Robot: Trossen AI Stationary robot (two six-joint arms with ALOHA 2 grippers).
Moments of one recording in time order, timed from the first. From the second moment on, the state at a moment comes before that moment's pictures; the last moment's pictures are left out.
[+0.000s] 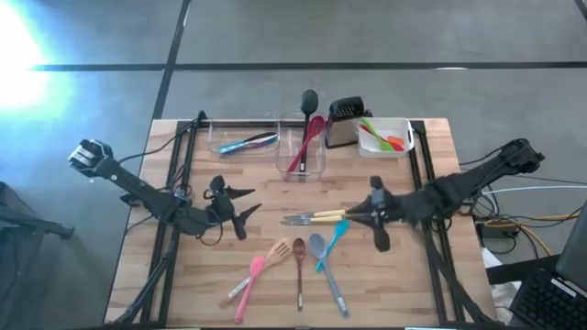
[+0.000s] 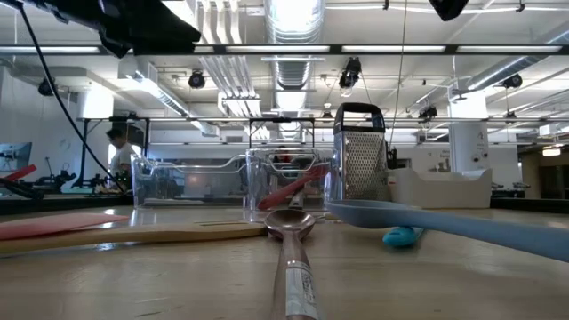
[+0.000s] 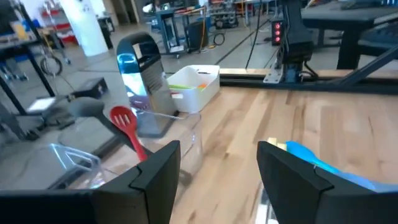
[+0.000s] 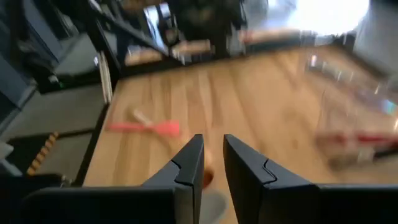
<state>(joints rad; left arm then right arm) -0.51 1.03 0.53 0.27 -0.98 -0.12 0.45 1.02 0.87 -0.27 0.40 0.40</state>
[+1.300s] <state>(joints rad) -0.51 0.90 0.49 0.29 -0.83 -0.01 0.61 1.77 1.16 -0.53 0.39 1.26</state>
